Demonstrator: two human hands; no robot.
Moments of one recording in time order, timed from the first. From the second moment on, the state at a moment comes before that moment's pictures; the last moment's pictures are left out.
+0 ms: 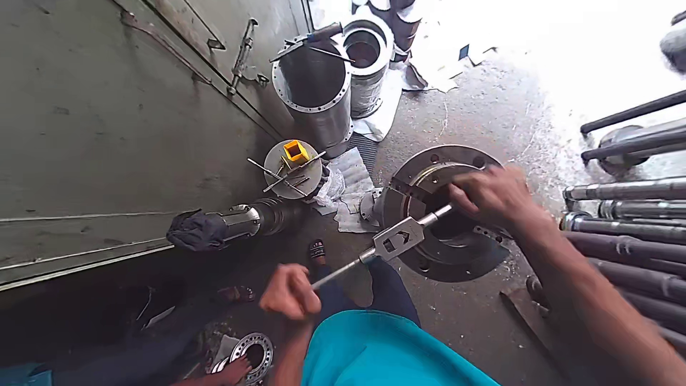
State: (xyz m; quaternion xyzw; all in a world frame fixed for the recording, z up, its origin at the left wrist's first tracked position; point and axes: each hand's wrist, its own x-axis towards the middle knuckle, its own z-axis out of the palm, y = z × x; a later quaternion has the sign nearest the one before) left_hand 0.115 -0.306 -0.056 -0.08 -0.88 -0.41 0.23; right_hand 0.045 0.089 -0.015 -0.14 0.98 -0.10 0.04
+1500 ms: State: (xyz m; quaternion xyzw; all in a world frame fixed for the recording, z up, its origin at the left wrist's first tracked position) left_hand -0.108 -0.251 -0.069 -0.22 -0.76 -0.60 0.09; right_hand 0.169 -0.037 -0.010 0.49 0.87 -0.10 0.04
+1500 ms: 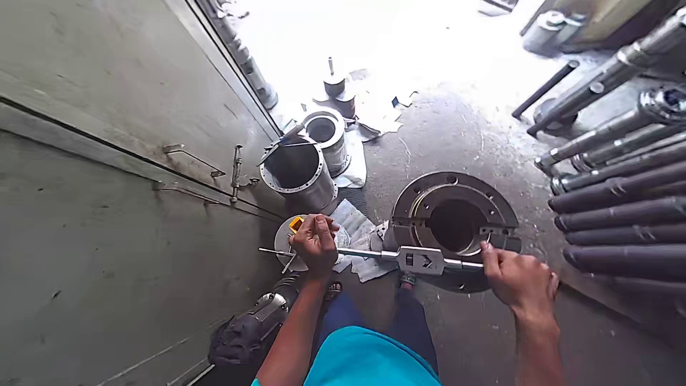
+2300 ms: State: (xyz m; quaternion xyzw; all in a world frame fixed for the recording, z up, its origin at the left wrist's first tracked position) left_hand -0.032 -0.336 -0.034 -0.37 -0.89 -0.27 -0.07; right_hand 0.139 0.043 -0.047 0.16 0.97 -0.01 -0.19
